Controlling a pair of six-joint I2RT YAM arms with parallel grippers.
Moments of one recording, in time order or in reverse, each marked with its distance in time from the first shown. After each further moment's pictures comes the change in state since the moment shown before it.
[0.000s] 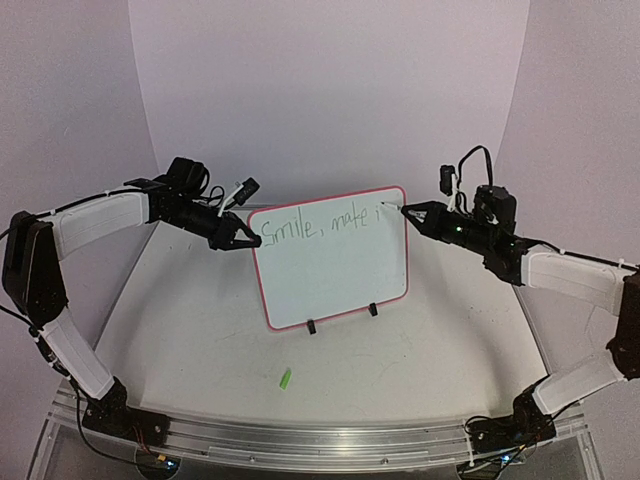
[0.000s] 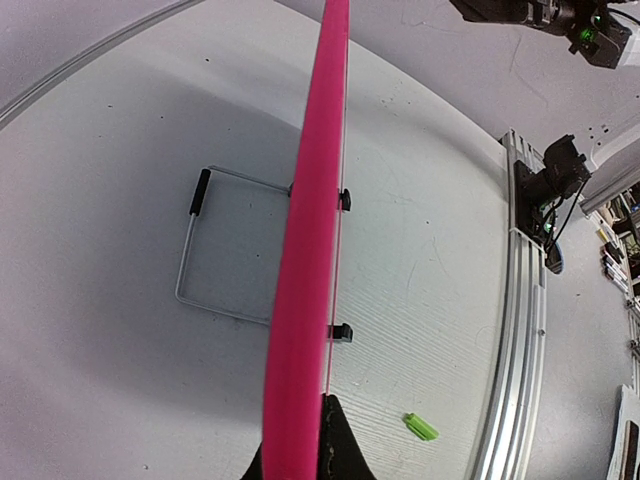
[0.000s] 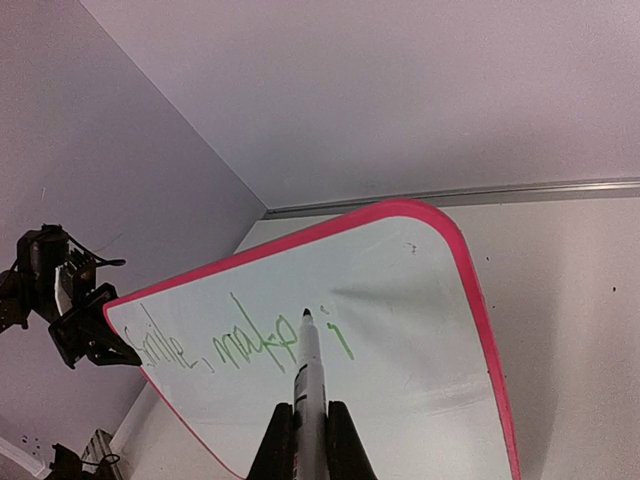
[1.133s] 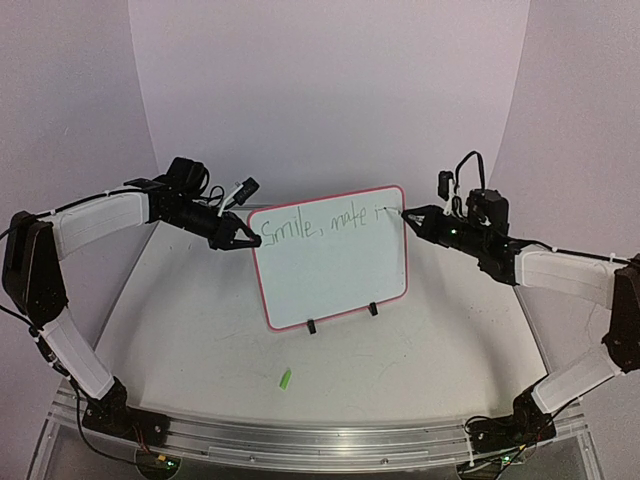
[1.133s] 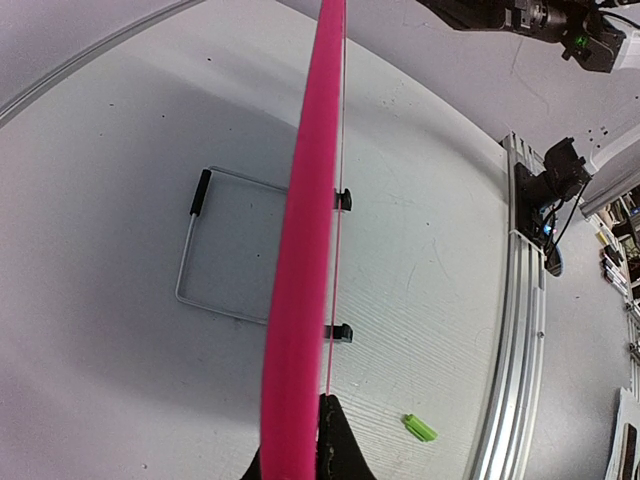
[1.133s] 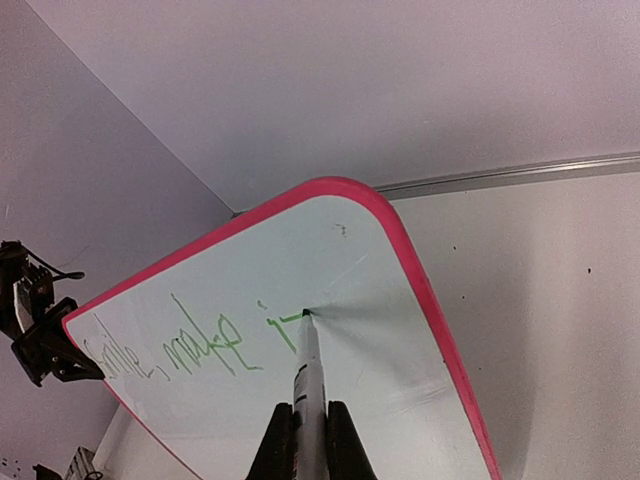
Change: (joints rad) left arm 0.000 0.000 0.000 0.000 -0.001 -0.008; right arm 0.000 0.048 0.000 0.000 0.084 0.014
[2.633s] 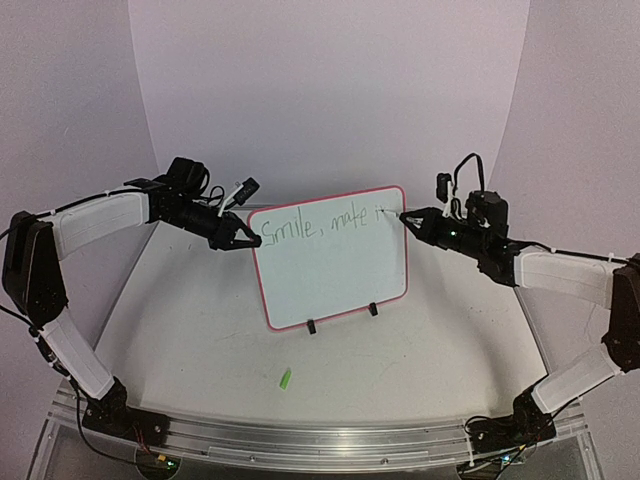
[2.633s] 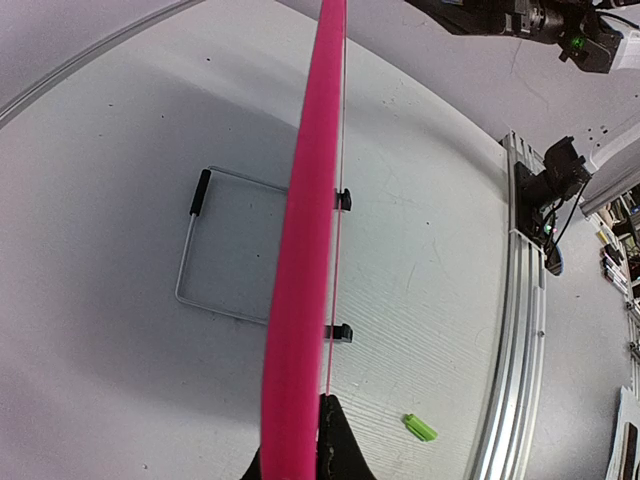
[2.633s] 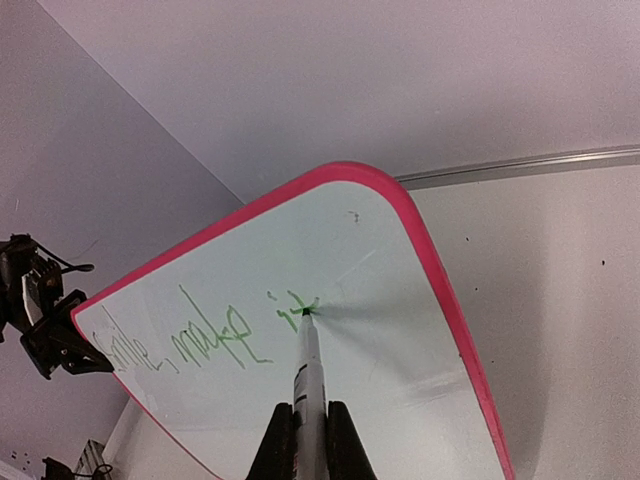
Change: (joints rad) left arm 0.000 0.000 0.000 0.000 0.000 0.003; right arm 0.000 0.005 -0.013 0.013 -0.036 0.014
